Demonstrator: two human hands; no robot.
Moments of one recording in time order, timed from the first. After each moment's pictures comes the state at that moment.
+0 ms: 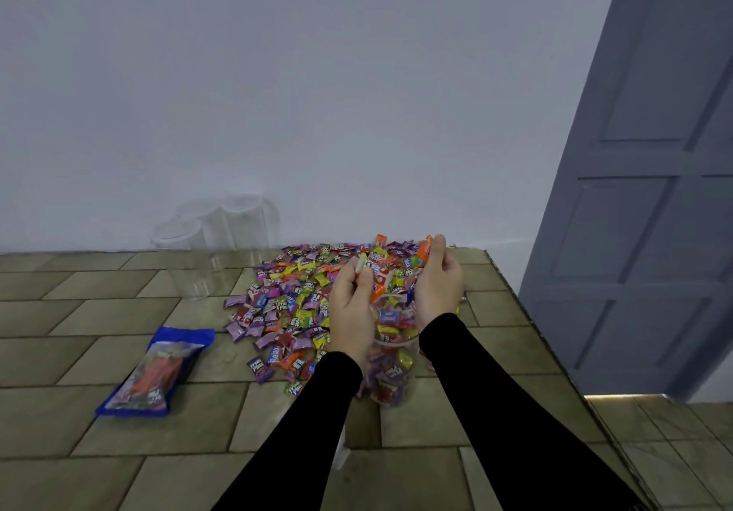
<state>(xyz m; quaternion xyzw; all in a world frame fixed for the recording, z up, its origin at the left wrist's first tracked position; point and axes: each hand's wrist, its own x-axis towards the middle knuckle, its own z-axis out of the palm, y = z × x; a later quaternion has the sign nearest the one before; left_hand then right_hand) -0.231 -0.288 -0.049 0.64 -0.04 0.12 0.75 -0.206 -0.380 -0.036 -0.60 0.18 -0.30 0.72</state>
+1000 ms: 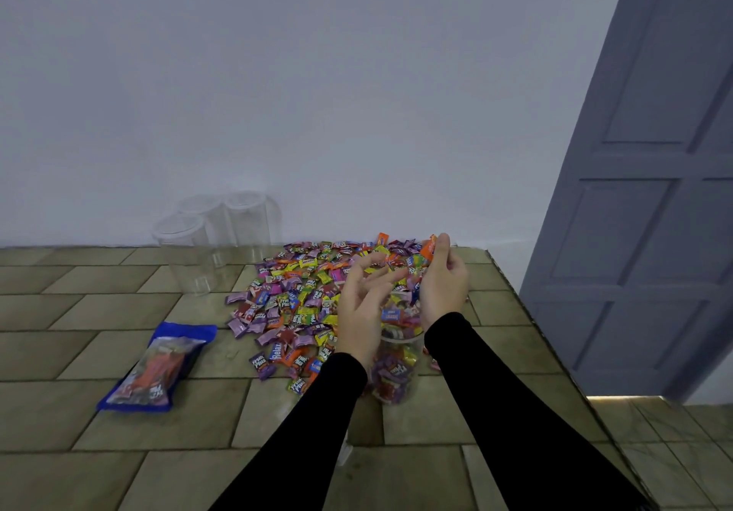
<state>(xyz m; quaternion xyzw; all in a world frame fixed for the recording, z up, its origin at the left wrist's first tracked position) -0.232 -0.285 -0.059 0.62 -0.15 0.10 0.77 -0.201 -0.381 -0.044 -0.59 0.18 -0.29 0.73</state>
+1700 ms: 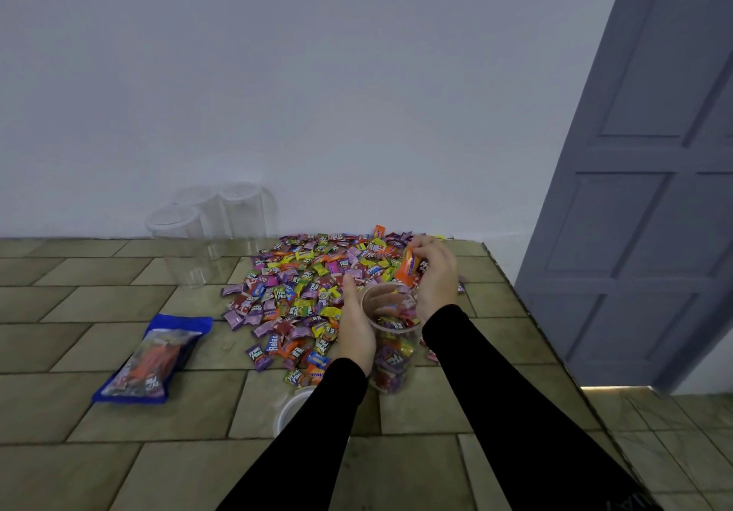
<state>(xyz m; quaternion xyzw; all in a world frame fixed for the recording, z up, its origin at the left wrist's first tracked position) -0.217 -0.291 -0.099 0.51 -0.01 -0.06 0.86 -0.208 -0.381 -0.039 -0.57 0.07 -0.25 0.78</state>
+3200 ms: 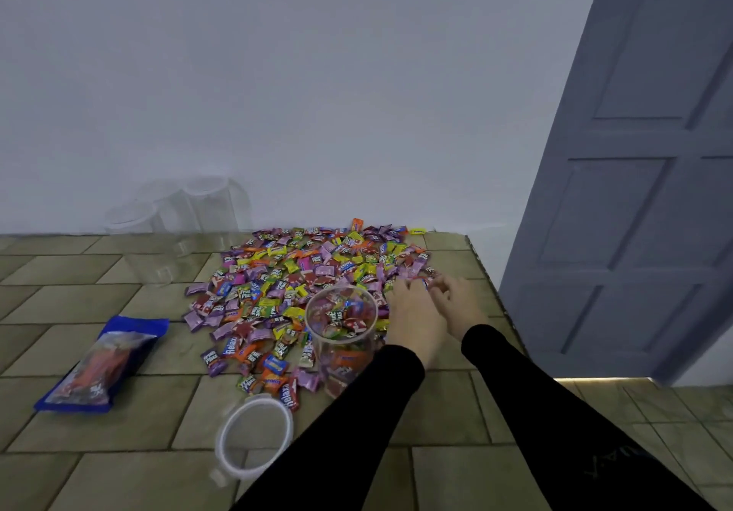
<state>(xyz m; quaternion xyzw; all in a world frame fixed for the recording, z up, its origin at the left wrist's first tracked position) -0.220 -0.414 -0.068 0.94 -0.07 -0.03 0.35 -0.167 -0.522 -0.129 -0.89 0.08 -0.09 0.44</state>
